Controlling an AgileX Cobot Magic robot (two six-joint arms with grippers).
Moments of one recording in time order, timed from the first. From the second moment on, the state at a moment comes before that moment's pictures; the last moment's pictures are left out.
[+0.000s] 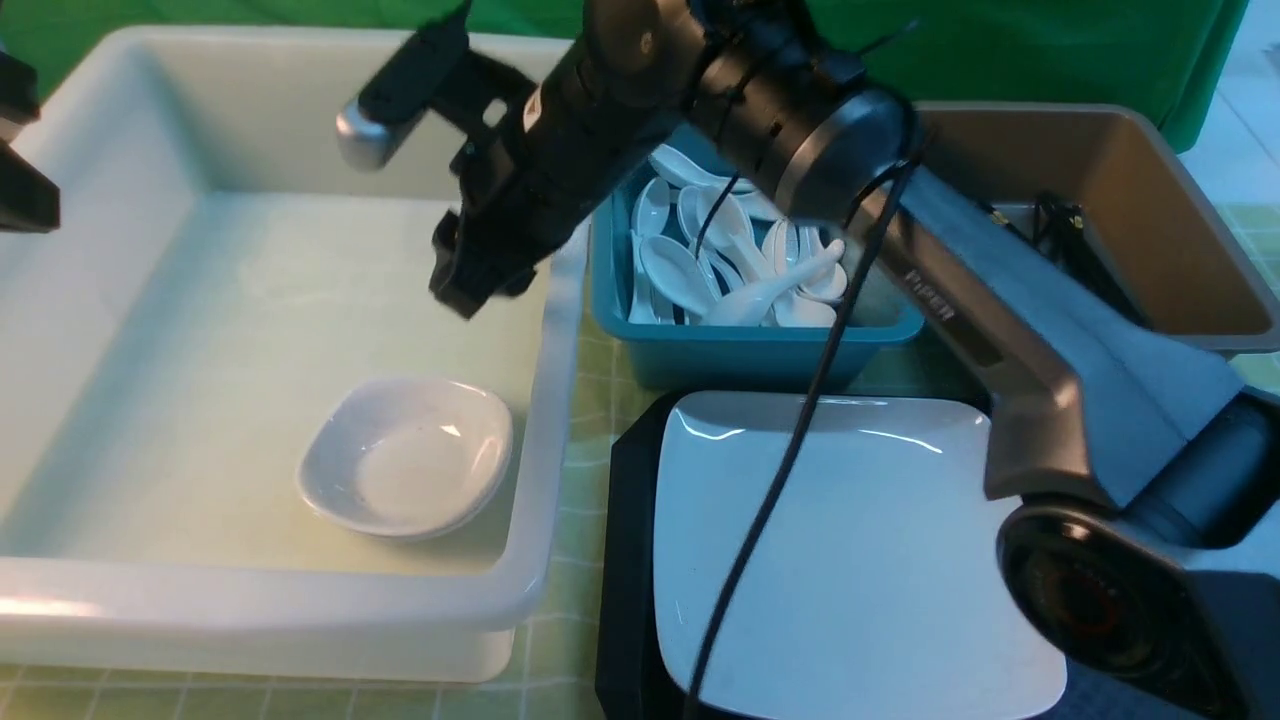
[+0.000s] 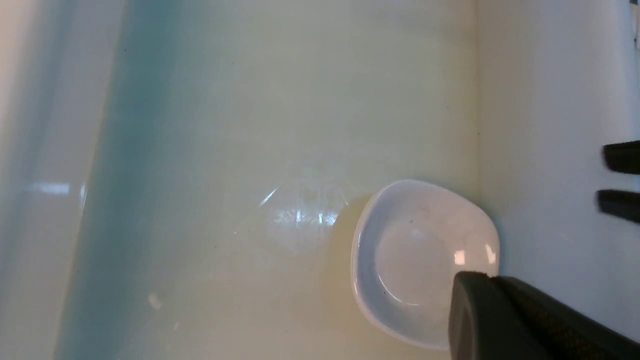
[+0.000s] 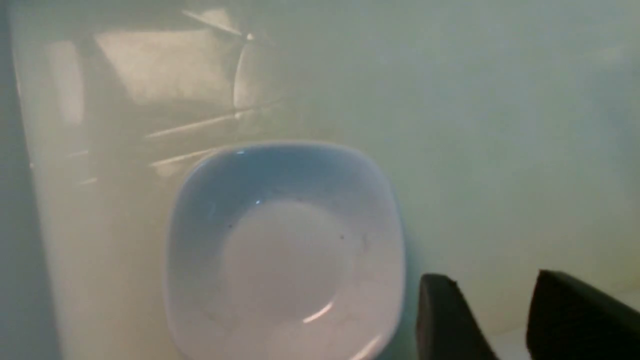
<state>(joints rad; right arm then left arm) 0.73 2.42 -2.67 0.28 1.20 -0.49 0.28 1.29 -1.32 -0.40 1.04 0.21</state>
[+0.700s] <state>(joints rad) 0.73 1.42 -1.99 -0.16 1.21 -0.09 0.28 1.29 -1.32 -0.42 1.04 0.21</state>
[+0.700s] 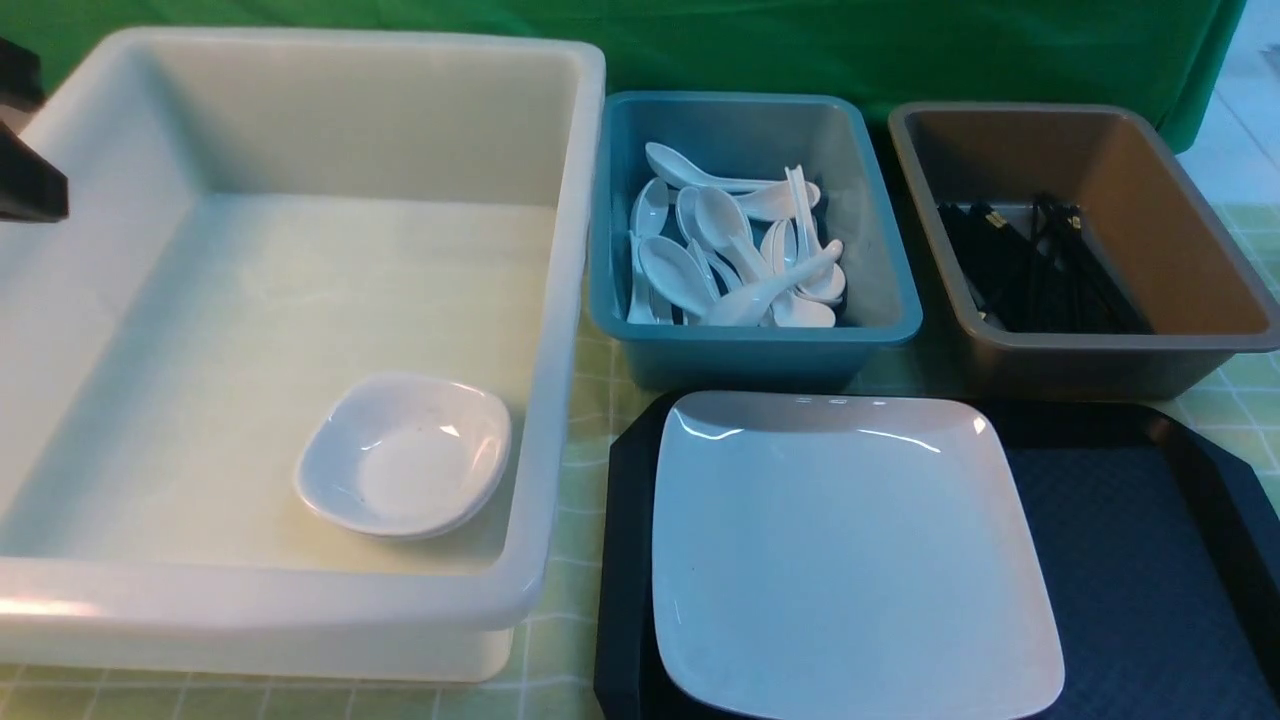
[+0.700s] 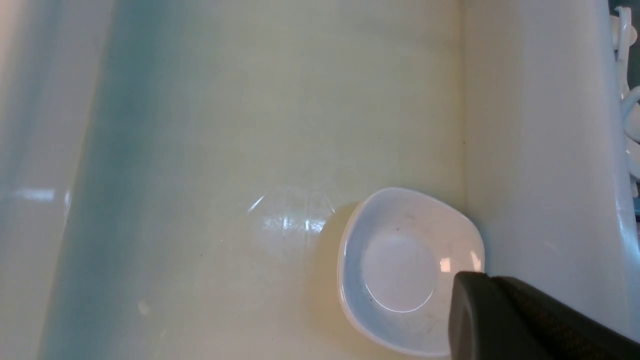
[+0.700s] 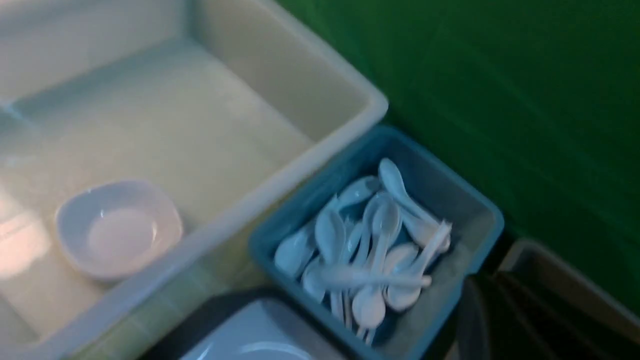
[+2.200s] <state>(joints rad) 0.17 1.17 -0.67 0.23 0.84 -0.10 -0.02 1.29 -1.32 -0.49 1.15 0.11</state>
